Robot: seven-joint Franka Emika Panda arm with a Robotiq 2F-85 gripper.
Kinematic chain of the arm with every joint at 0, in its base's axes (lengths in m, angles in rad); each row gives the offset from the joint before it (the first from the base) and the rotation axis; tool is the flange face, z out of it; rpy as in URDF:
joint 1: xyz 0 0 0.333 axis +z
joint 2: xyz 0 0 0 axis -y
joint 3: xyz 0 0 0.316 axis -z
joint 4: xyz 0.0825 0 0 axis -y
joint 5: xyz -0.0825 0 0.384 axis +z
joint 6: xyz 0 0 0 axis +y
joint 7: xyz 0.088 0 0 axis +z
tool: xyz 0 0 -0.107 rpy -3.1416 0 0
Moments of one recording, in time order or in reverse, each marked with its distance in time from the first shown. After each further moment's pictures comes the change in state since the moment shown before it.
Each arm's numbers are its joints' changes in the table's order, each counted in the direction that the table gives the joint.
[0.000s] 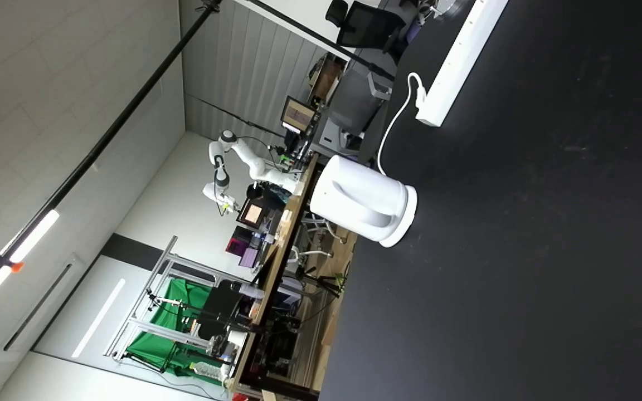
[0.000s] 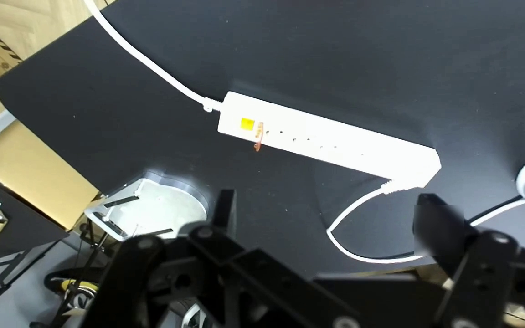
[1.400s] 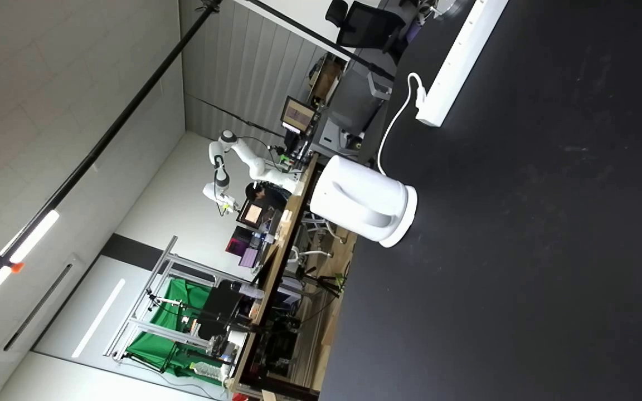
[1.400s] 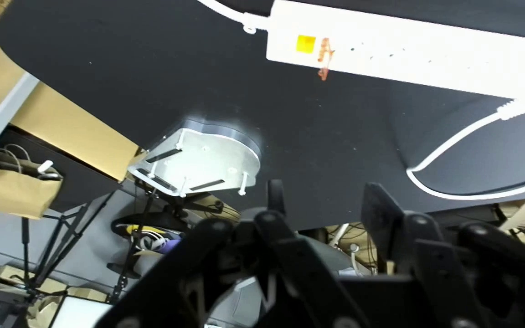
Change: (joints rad) arm -0.697 -0.235 -0.440 0.001 -0.363 -0.542 -0.351
